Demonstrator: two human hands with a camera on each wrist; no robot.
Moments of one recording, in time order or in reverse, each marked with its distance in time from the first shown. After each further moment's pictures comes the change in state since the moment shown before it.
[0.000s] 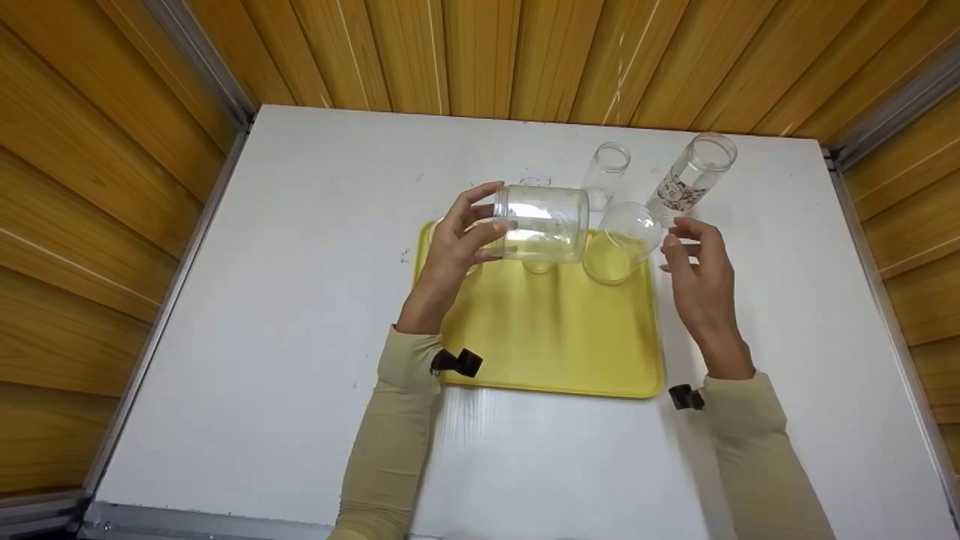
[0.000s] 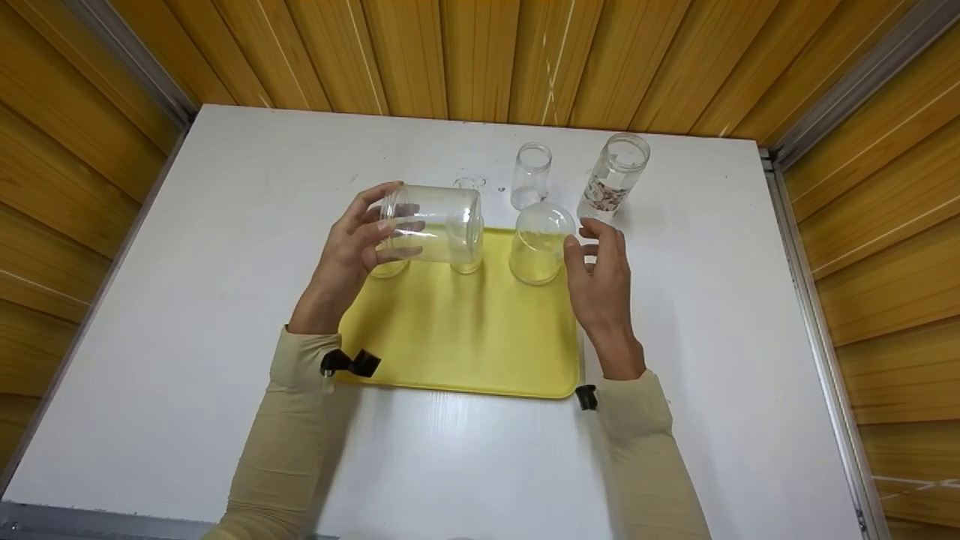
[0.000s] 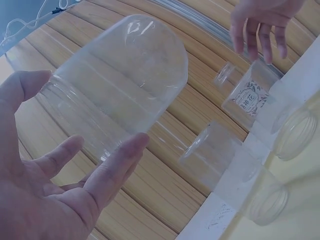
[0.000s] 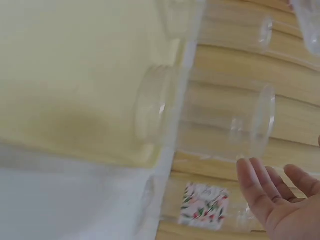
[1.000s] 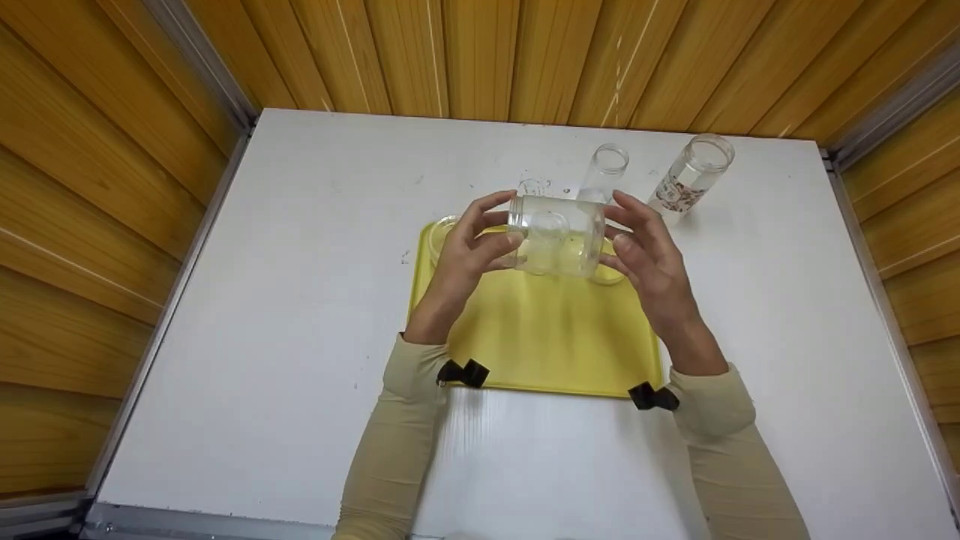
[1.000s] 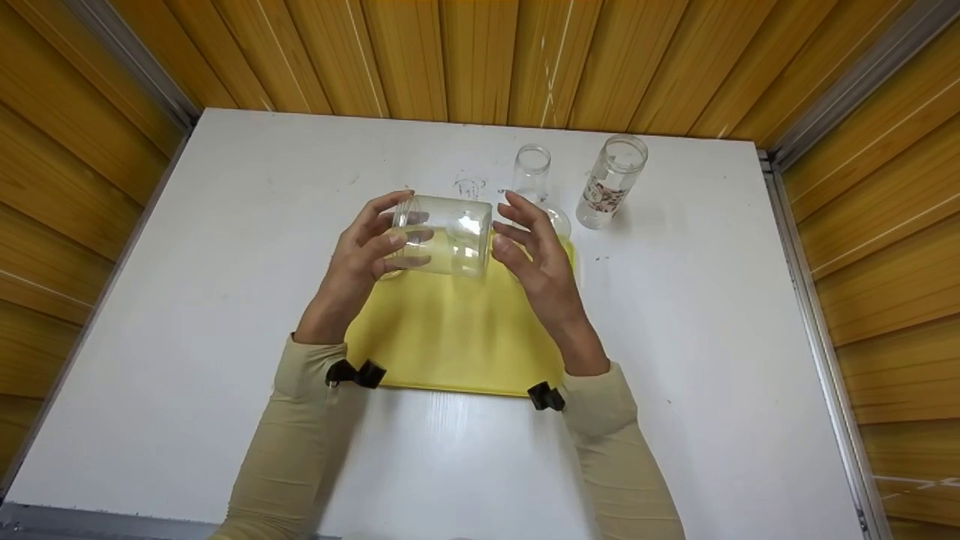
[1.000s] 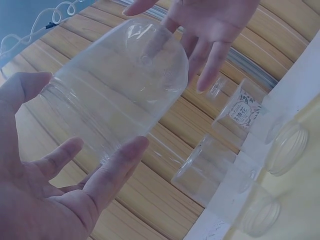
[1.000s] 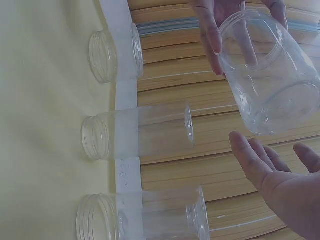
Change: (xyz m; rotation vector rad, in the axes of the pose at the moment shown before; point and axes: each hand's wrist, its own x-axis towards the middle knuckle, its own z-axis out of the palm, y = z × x) left_hand -0.010 0.002 0.014 -0.021 -0.067 0.026; right_hand -0.003 -0.055 0.033 0.682 -0.307 -0.050
